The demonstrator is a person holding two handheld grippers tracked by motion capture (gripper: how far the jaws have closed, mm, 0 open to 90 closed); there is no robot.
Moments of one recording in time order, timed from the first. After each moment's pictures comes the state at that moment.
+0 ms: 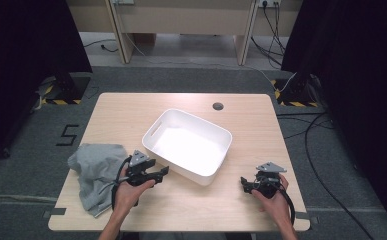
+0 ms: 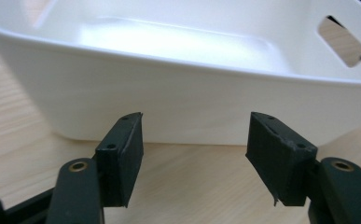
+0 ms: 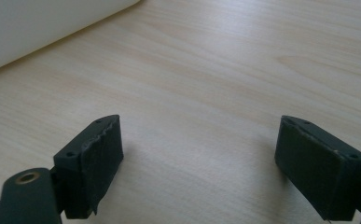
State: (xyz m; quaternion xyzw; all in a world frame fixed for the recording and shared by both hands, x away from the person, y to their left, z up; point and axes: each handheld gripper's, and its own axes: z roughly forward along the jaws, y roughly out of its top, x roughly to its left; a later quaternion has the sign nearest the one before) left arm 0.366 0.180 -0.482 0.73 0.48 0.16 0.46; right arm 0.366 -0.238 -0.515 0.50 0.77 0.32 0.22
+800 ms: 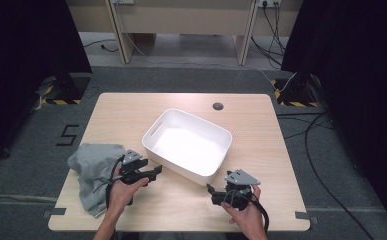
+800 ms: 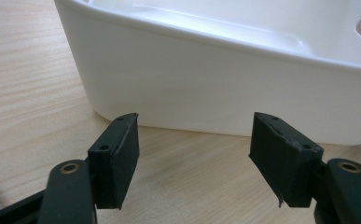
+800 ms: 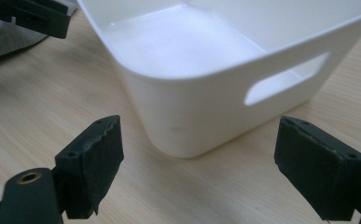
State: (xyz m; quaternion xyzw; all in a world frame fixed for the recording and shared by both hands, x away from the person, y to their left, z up) left arm 0.371 0.197 -0.489 0.72 0.50 0.15 0.45; right arm 0.316 -0.137 -0.474 0.41 0.78 0.42 0.21
